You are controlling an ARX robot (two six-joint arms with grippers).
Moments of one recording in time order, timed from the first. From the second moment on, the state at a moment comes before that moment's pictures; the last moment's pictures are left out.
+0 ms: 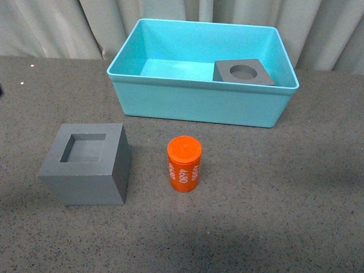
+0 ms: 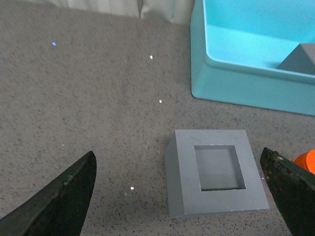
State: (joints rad) left arm -0.13 1.10 0.27 0.40 -0.07 -0.16; right arm 0.30 1.12 0.40 0.46 0.33 -0.13
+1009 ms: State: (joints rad) left arm -0.10 1.69 0.55 0.33 -0.01 -0.20; right arm 0.30 1.12 0.40 0.46 0.33 -0.13
